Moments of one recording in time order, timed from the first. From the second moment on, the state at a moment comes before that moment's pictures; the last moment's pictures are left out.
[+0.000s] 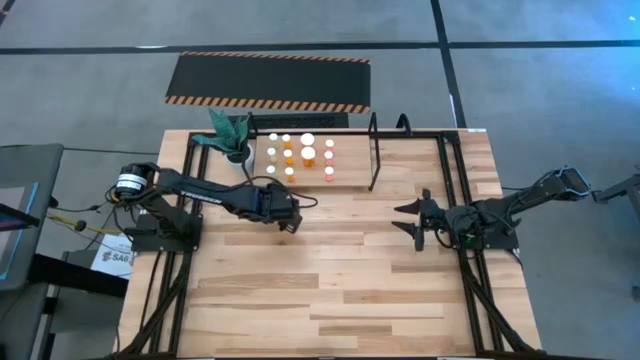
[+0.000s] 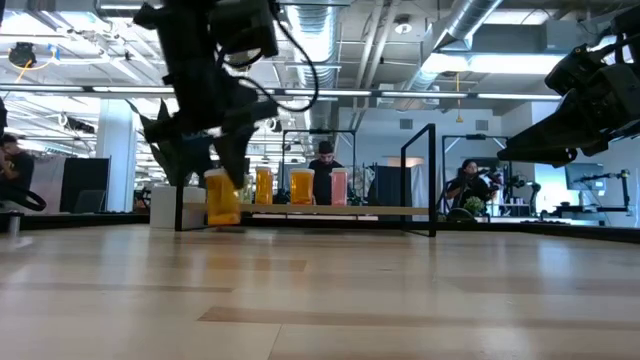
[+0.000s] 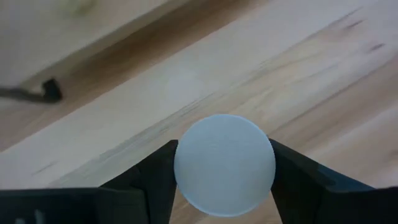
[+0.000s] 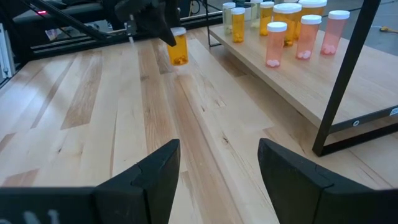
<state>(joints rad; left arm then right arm) -0.01 1.61 1.01 -0.74 -0.35 -1.04 0.29 0.41 0.01 0.07 0.52 0.30</state>
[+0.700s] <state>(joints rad) 0.02 1.80 1.36 -0.82 -0.35 -0.80 0.29 0.41 0.01 0.07 0.52 0.30</state>
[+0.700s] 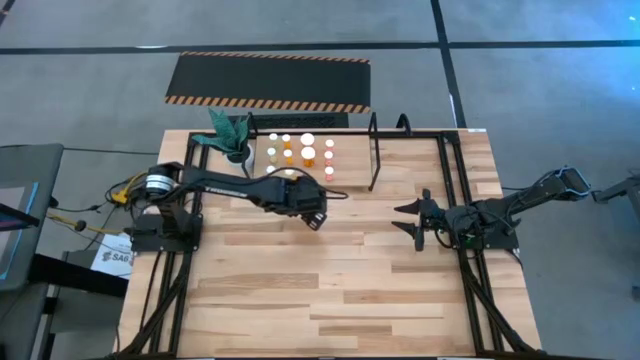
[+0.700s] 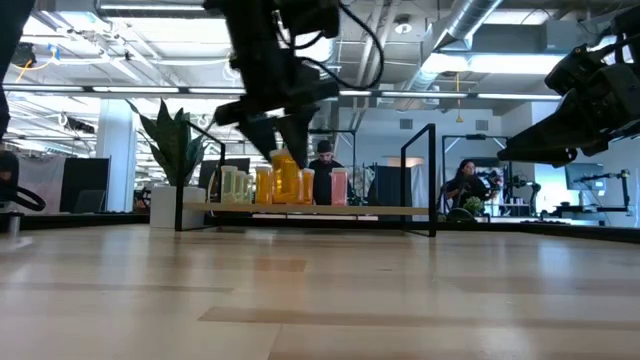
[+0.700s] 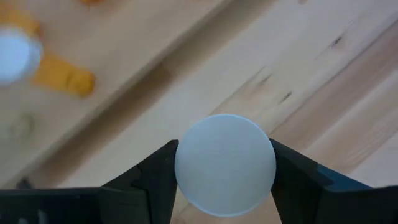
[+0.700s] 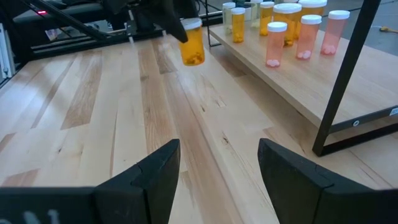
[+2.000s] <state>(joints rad) 0.28 1.84 1.44 -0.74 -0.24 -0.23 0.29 0.41 0.01 0.07 0.52 0.30</state>
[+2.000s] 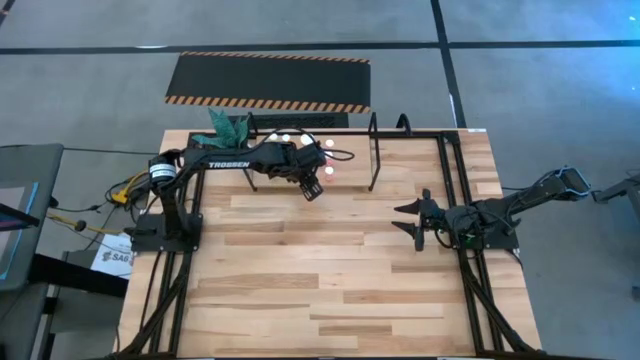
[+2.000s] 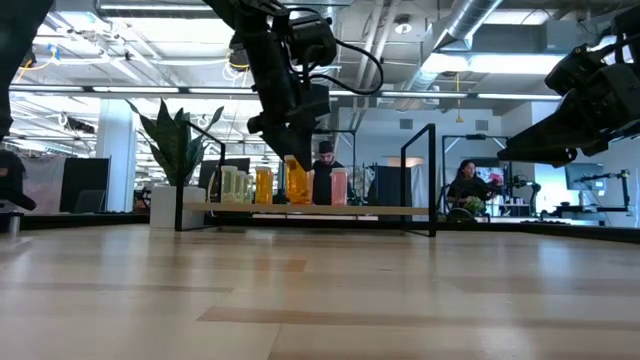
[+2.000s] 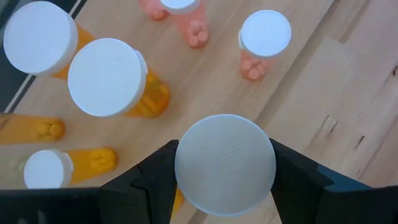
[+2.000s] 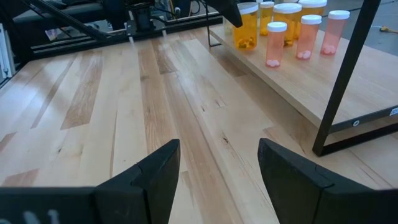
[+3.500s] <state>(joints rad) 0.28 1.87 1.42 -0.67 -0.30 -0.22 0.29 0.41 0.01 0.07 0.52 0.30</state>
